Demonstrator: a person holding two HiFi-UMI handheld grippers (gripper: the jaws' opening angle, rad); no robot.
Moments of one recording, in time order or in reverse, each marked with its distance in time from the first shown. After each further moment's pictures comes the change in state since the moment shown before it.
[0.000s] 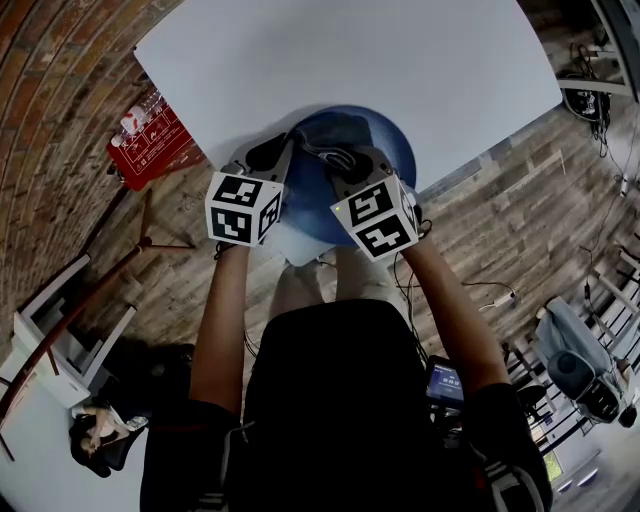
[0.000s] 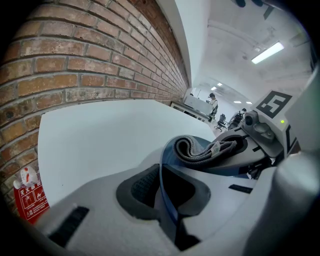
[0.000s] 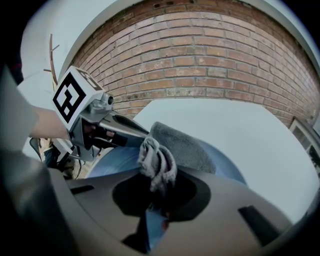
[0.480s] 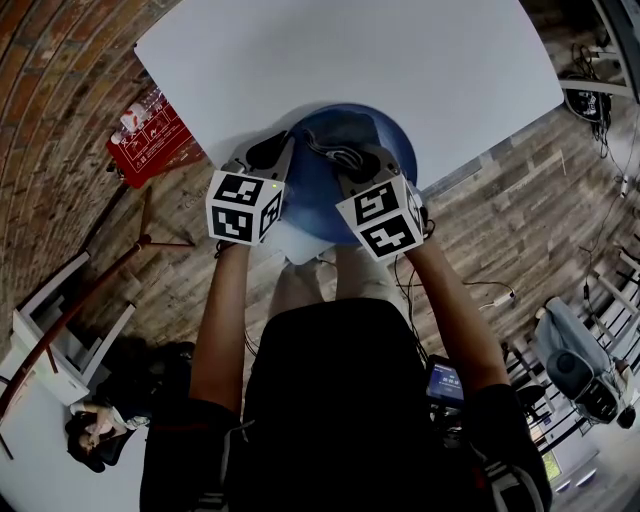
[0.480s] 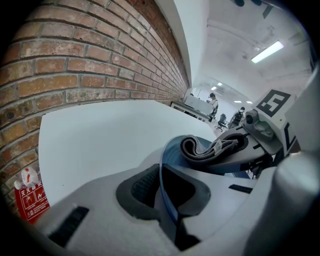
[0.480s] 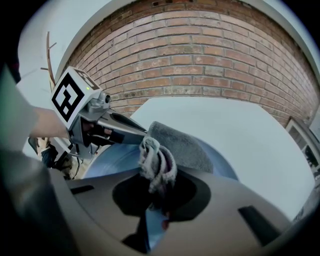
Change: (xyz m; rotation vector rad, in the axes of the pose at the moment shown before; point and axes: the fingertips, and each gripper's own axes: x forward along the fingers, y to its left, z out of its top) left arm 0.000 0.001 0.000 0.006 -0.004 0.007; right arm -0.006 -0.007 -0.006 0.005 0.027 -0.030
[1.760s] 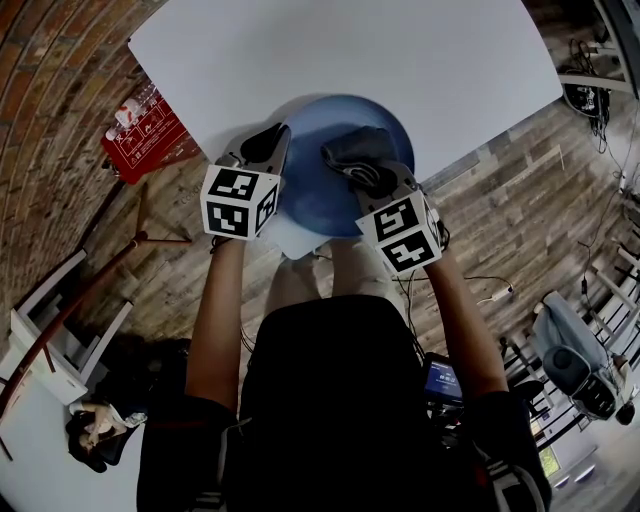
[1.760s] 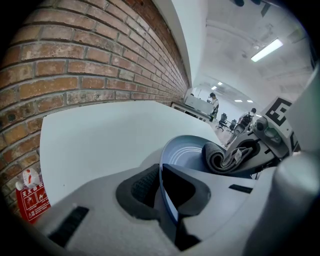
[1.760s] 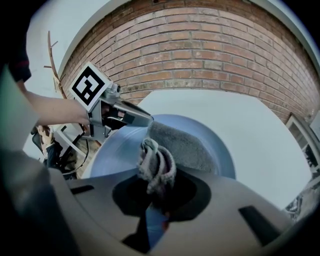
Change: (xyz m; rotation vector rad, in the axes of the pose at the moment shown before) left arm -0.001 0.001 0.001 0.009 -0.006 0.016; right arm -0.028 0.004 -0.043 0.006 0.068 0.027
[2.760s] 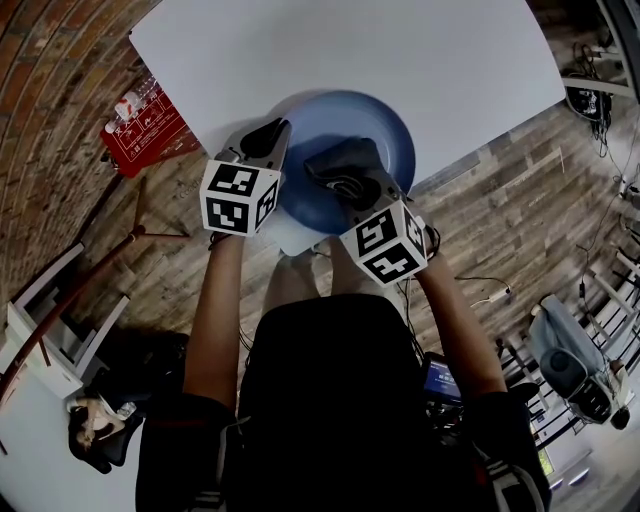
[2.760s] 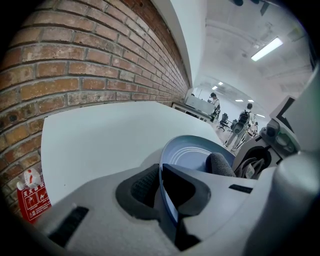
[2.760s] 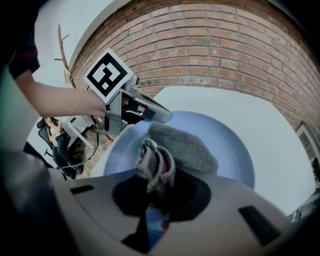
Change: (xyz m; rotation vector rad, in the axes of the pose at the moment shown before) left arm 0.000 0.003 -0.002 0.003 -0.009 0.012; right arm 0.007 0.038 -0.002 -0.099 0.041 0.073
